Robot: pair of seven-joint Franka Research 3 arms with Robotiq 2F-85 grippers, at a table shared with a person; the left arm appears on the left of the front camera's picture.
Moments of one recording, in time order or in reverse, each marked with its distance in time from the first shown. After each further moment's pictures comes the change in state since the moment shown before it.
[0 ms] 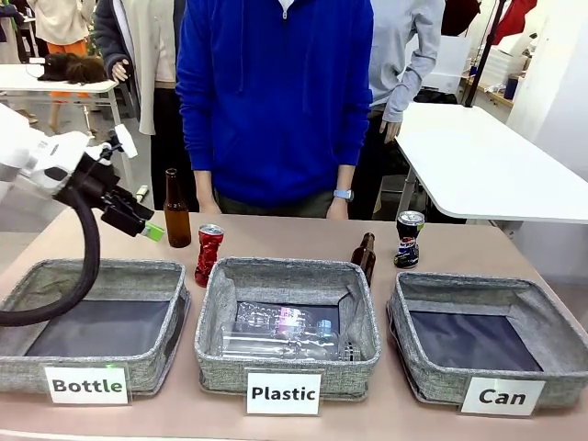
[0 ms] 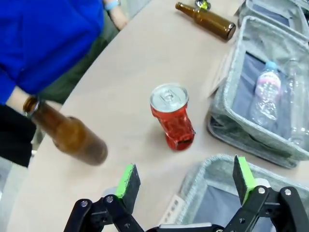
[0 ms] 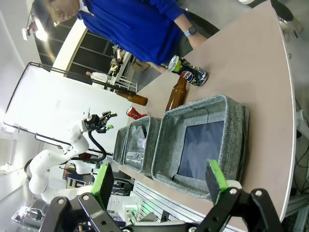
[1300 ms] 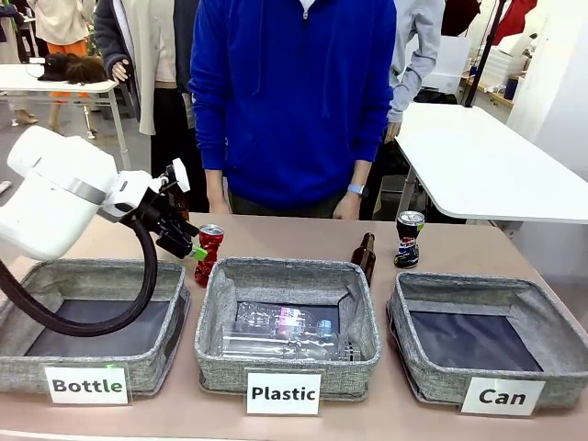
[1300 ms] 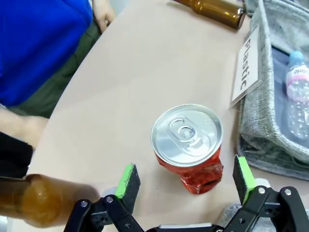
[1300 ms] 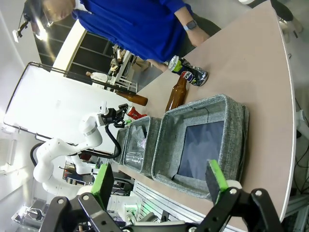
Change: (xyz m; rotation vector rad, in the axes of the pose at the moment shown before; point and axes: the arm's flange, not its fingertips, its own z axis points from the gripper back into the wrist) left arm -0.005 0.029 -0.109 -0.045 0.011 -0.104; right arm 0.000 0.000 0.000 0.000 0.000 0.000
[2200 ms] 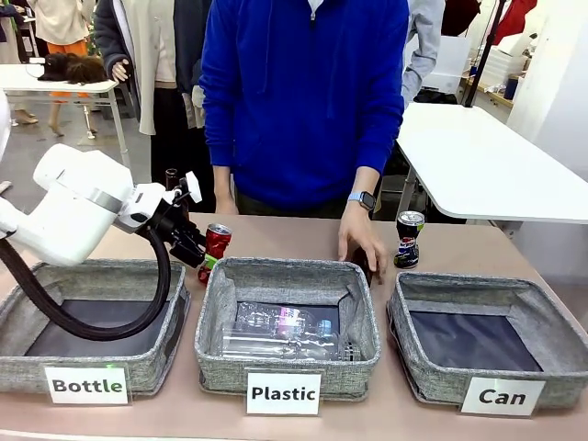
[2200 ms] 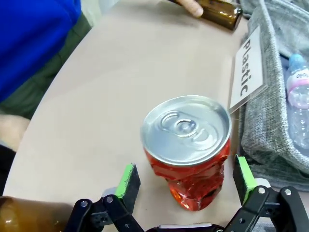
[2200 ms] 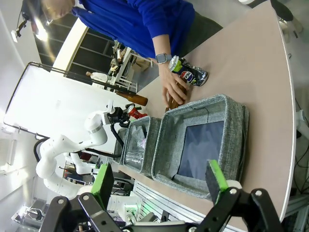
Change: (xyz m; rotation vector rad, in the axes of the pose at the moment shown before) left arm -0.007 0.005 -0.034 -0.075 -0.030 0.021; right arm 0.000 0.000 0.000 0.000 0.000 0.000
